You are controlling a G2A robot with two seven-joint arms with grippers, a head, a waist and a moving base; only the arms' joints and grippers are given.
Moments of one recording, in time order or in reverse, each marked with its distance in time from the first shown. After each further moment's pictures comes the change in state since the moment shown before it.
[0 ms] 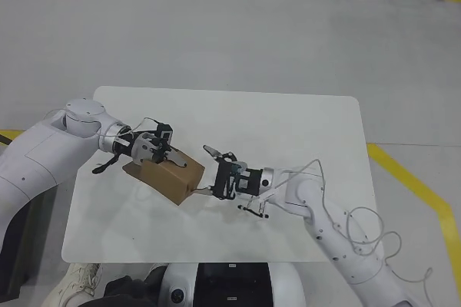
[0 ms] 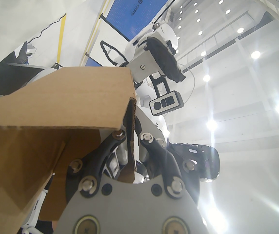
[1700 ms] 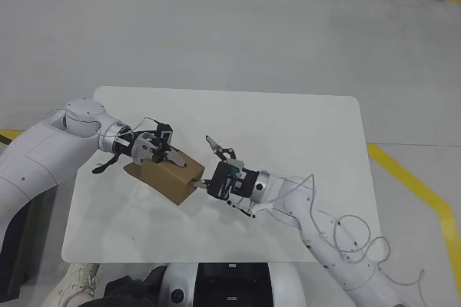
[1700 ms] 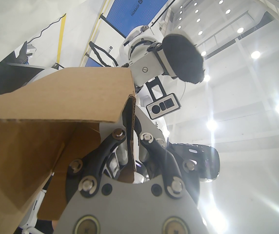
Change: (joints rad) left arm 0.000 0.000 0.000 0.000 0.000 0.000 0.000; right arm -0.033 -0.005 -0.042 0.014 -0.127 0.240 -0.174
